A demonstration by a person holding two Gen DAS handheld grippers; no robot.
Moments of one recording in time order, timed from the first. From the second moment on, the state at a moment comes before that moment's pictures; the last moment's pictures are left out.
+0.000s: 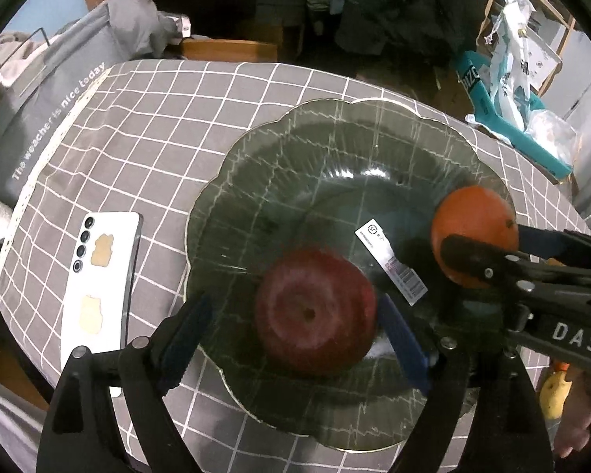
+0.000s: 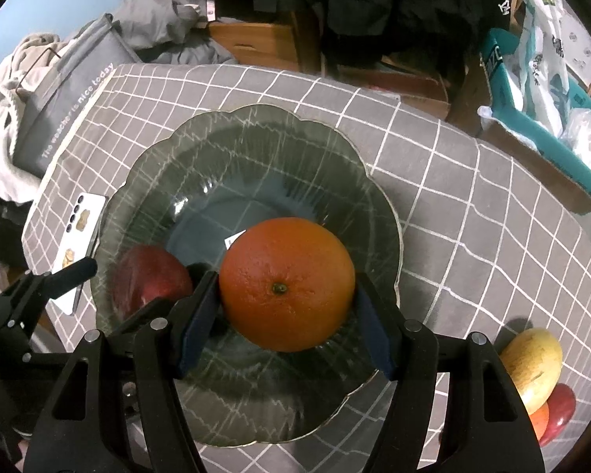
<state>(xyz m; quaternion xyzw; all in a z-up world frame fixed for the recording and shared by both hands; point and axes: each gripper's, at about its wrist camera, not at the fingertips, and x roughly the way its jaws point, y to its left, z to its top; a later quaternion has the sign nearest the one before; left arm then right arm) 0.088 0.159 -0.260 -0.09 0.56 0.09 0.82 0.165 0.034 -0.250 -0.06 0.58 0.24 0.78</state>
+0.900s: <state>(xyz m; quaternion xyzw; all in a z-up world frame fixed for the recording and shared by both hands) 0.071 0.150 -0.208 -0.09 0.51 0.07 0.85 0.154 0.017 -0.176 -0.04 0.50 0.21 0.84</state>
